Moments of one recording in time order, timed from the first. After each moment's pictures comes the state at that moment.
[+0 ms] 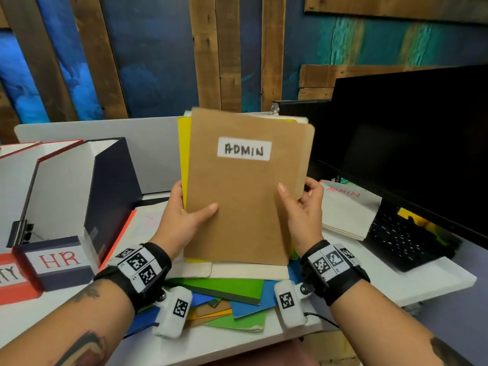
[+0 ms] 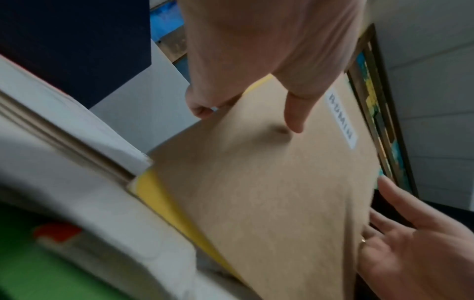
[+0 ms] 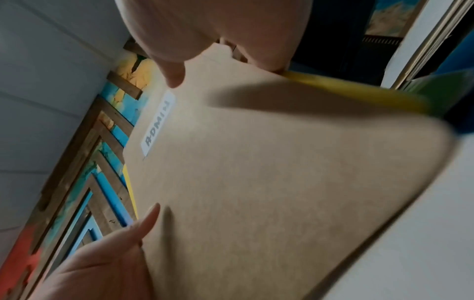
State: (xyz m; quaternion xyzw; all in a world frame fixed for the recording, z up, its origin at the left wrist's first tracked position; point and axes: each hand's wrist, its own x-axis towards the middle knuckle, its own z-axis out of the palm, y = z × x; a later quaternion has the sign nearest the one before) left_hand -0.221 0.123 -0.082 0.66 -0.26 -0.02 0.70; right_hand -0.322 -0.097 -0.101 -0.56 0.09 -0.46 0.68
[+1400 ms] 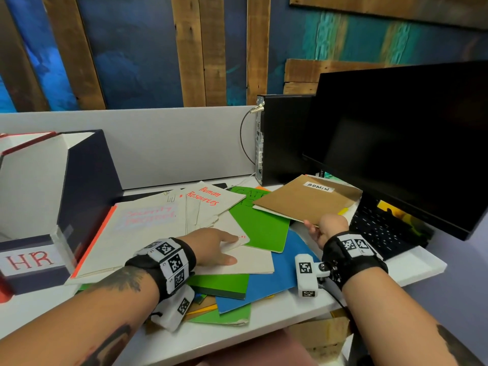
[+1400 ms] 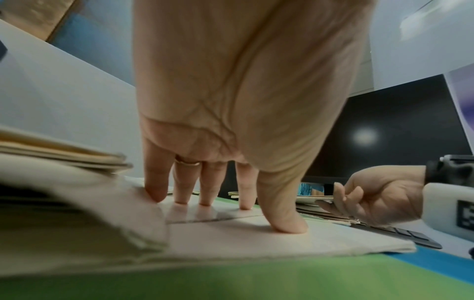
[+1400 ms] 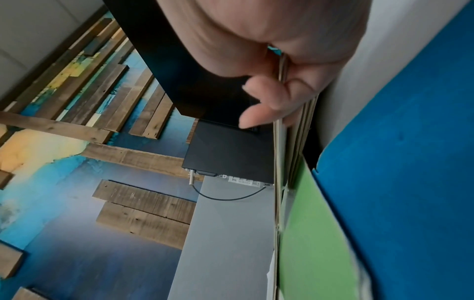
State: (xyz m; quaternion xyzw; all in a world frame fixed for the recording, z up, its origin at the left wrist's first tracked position) left_hand -0.229 0.065 -0.118 0.90 -0.42 -0.13 0.02; right_hand -0.346 -0.203 -0.131 -0.43 0.48 -0.31 0.70
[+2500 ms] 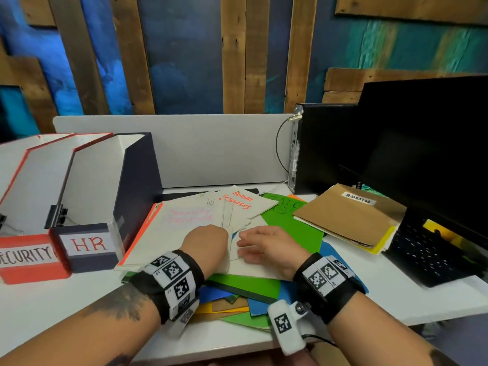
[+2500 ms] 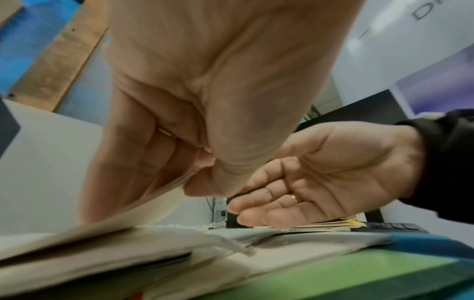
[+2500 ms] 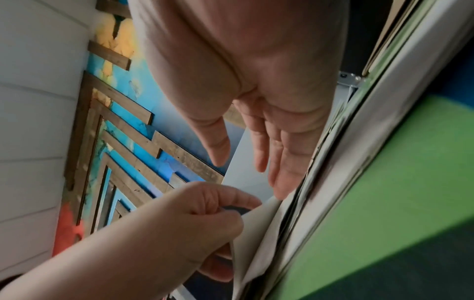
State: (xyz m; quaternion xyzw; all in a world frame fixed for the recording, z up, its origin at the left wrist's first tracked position) left_hand -0.255 0.121 -0.089 0.95 -0.28 0.03 -0.12; right_hand -0.311 -0.028 -0.118 -0.67 0.11 -0.01 0.74
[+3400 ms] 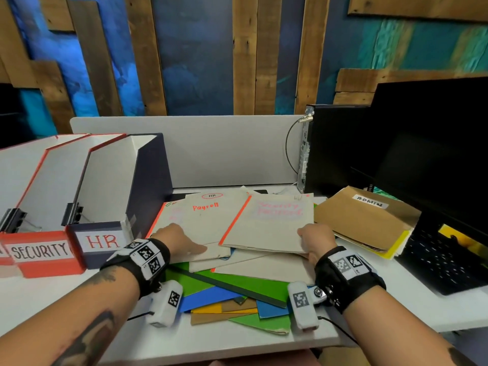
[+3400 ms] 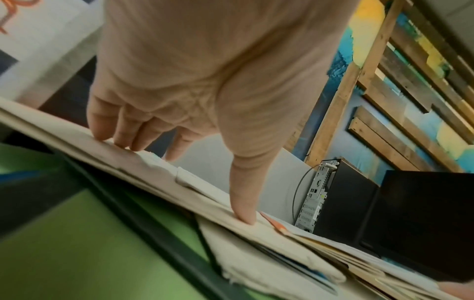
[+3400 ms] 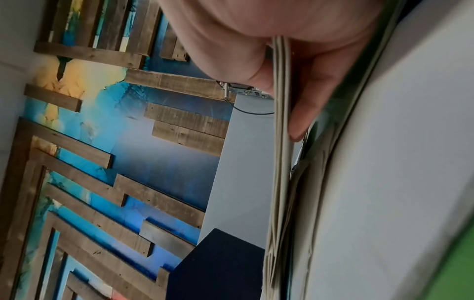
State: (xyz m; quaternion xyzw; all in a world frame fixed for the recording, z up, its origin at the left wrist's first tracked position) left_hand -0.180 0.193 -0.107 0.98 -0.06 -0.11 0.14; right_hand -0.296 -0.091 -0.112 -0.85 0.35 -0.09 0.39
